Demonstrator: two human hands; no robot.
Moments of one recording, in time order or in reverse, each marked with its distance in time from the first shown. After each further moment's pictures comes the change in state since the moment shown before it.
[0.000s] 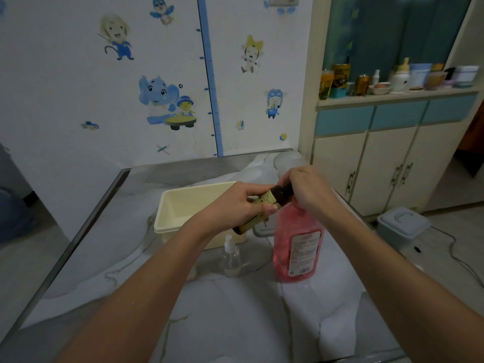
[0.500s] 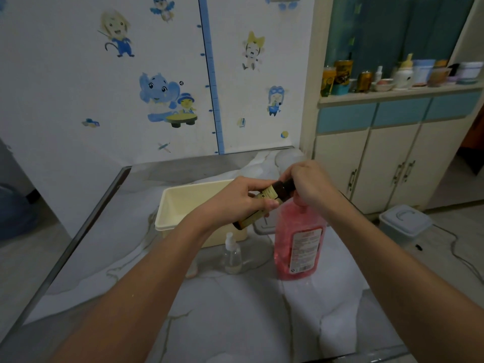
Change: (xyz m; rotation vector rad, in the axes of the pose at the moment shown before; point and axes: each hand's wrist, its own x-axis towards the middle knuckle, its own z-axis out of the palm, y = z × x) left_hand 0.004 0.003 -0.003 -0.015 -0.027 0.000; right_hand 0.002 -0.019 -0.010 -0.032 -0.083 0.046
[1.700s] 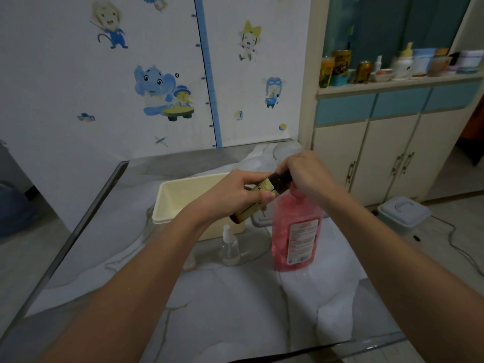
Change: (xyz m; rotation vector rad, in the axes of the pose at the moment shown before) left_hand -0.002 0.001 0.002 -0.015 0.006 -0.021; right_hand 0.003 -0.001 -0.005 -0.332 -0.059 -0.122
